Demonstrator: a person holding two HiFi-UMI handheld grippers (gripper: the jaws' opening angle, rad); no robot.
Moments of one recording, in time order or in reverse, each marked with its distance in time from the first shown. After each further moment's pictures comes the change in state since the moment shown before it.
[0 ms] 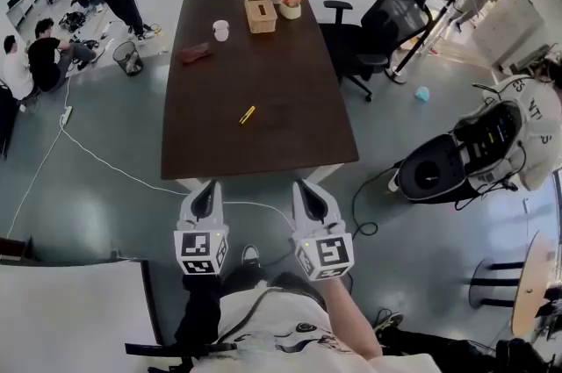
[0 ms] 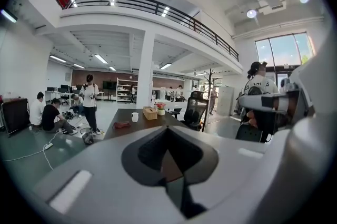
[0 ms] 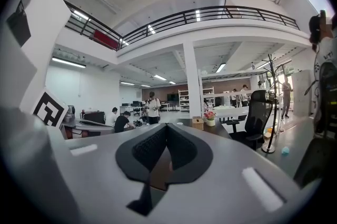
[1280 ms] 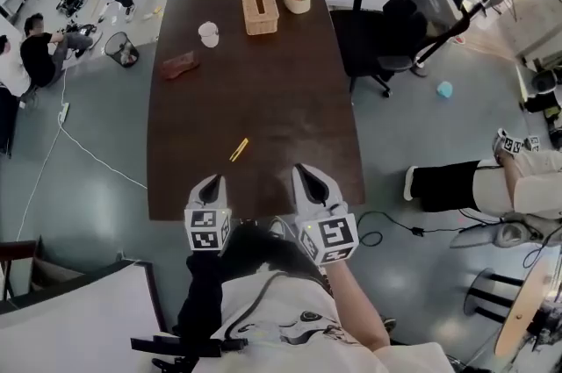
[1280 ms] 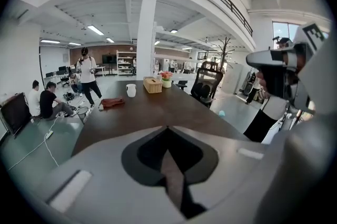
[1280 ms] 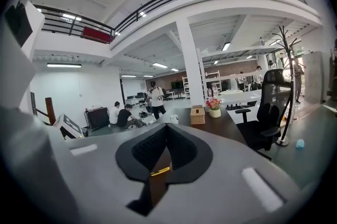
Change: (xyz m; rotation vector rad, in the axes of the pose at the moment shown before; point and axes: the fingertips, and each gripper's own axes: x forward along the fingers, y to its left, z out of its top) left arm 0.231 0.042 -0.079 -0.031 0.338 0.033; right arm 0.196 -0.132 -0.015 0.068 0.144 0.099
